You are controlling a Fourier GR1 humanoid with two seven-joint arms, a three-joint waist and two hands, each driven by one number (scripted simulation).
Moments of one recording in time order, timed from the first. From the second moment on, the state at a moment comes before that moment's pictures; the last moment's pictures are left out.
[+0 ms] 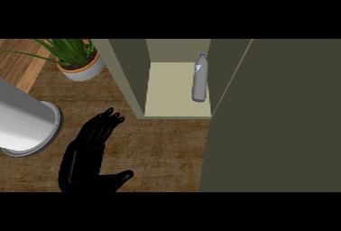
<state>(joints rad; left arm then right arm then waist) 0.00 0.37 -0.49 -1.68 0.67 0.21 -0.52 1.01 -0.43 0.48 -2.50 0.02 0.46 -0.32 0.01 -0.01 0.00</state>
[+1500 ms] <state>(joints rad) 0.32 0.66 -0.21 -1.87 0.93 -0.11 -0.51 0.71 -0.48 0.67 -2.49 0.02 0.36 -0.10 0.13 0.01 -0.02</state>
